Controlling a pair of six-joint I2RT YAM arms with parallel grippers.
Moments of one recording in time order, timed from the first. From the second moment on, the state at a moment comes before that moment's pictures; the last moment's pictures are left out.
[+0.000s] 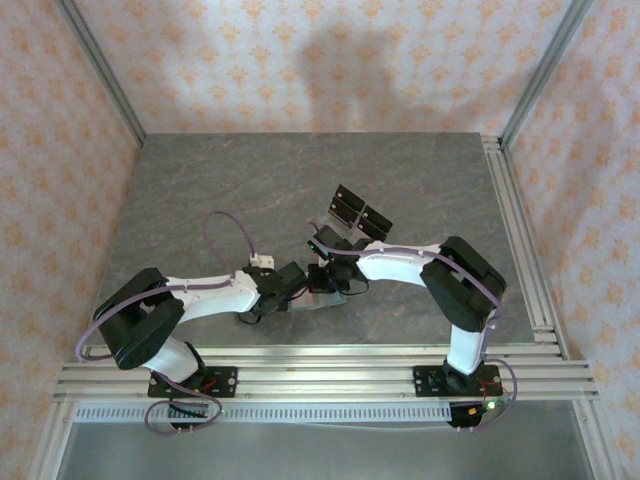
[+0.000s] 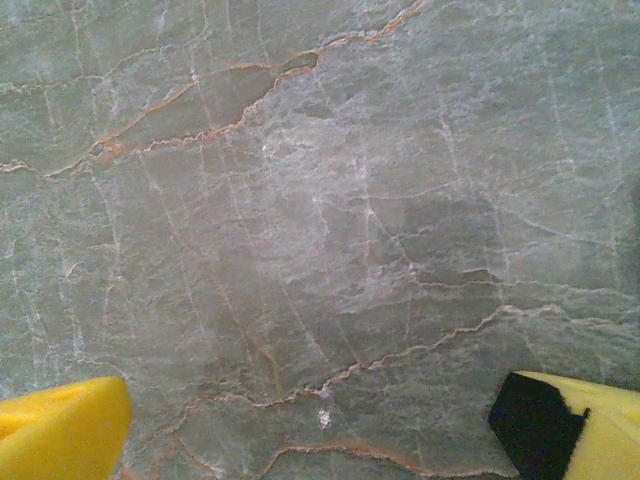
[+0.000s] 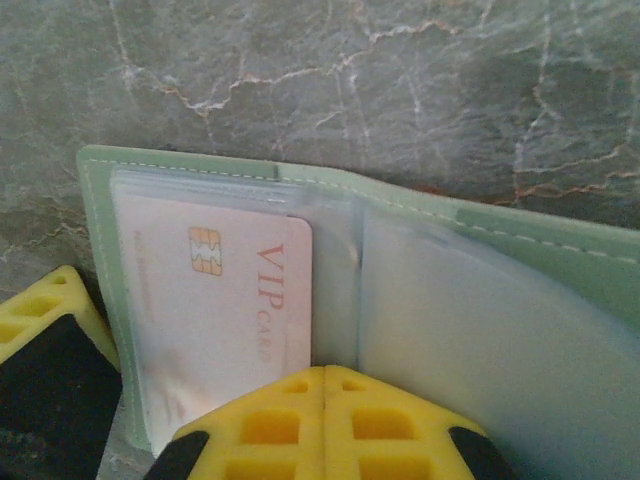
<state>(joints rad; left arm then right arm) -0.82 1.52 0.71 -0.69 -0.53 -0.91 0.86 1.82 1.07 -0.37 -0.26 0.73</state>
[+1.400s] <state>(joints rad) -0.82 1.41 0.74 -0.70 -0.52 -0.91 0.79 1.74 1.06 -0.49 -0.17 0.47</state>
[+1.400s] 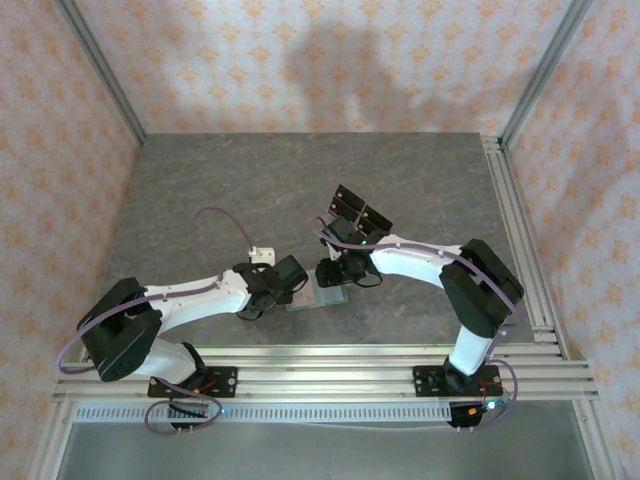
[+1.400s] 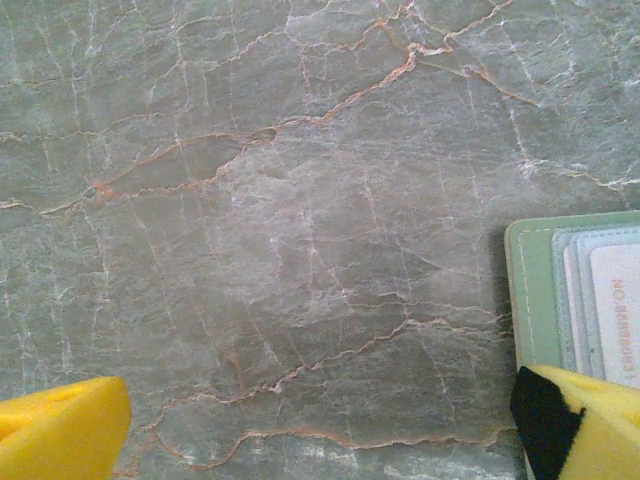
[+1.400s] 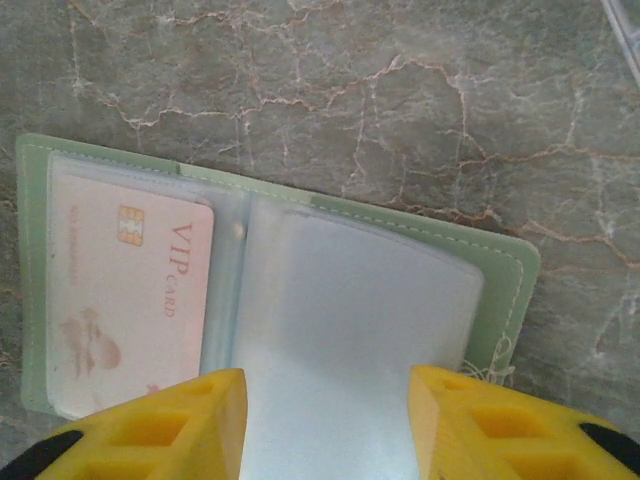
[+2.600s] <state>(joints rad) -0.82 1.33 0.75 -0.70 -0.57 -0.93 0.76 1.74 0.96 -0.33 -0.15 0.48</state>
